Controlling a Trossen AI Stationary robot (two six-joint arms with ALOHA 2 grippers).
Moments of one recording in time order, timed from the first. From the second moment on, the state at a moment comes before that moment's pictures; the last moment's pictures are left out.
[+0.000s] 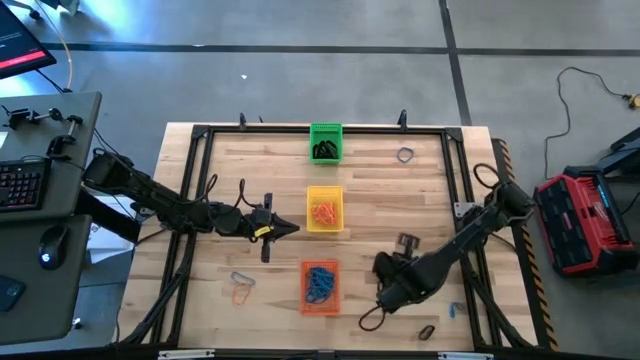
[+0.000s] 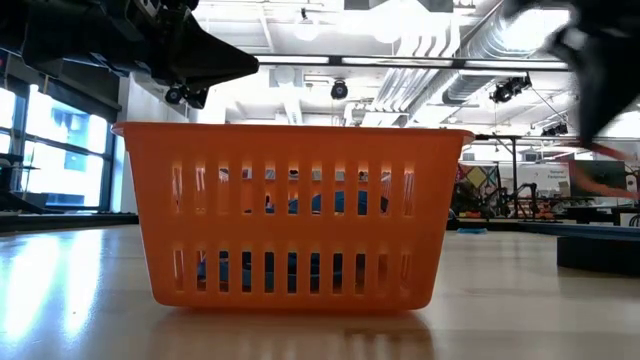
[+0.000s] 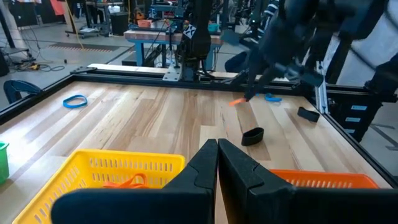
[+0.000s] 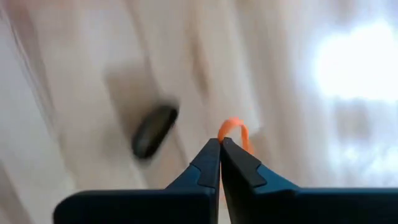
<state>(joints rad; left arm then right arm) -0.29 1.29 0.38 0.78 -0.32 -0.10 0.65 1.77 1.32 -1.20 0.35 0.94</state>
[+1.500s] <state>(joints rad) -0.29 1.30 0.38 0.75 -0.32 -0.12 0.05 1.95 1.39 -0.50 0.22 0.09</state>
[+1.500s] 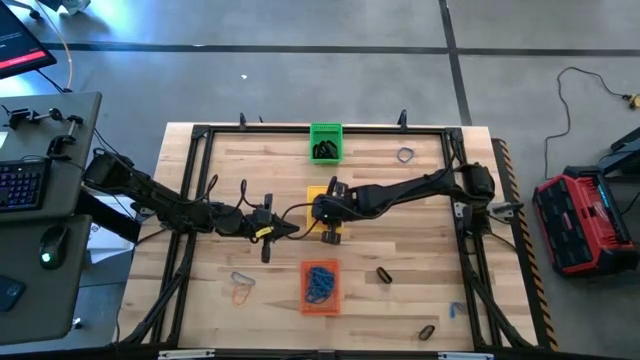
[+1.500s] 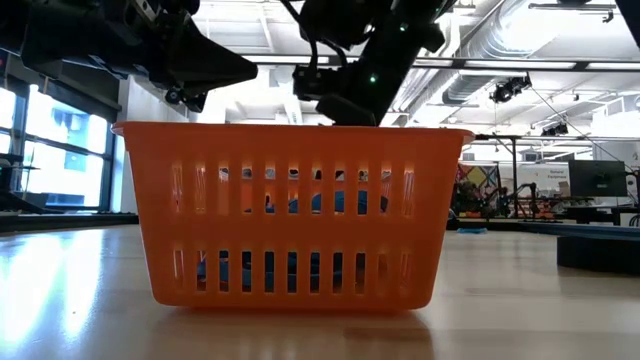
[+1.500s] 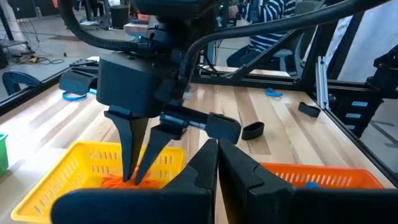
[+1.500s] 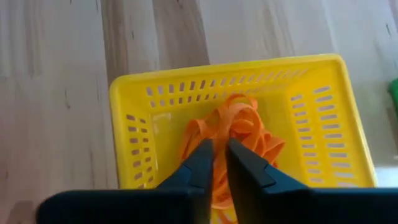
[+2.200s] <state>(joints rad) -0.29 1.29 0.38 0.66 -0.26 -0.12 0.36 1.78 1.39 -0.86 0.24 0.56</state>
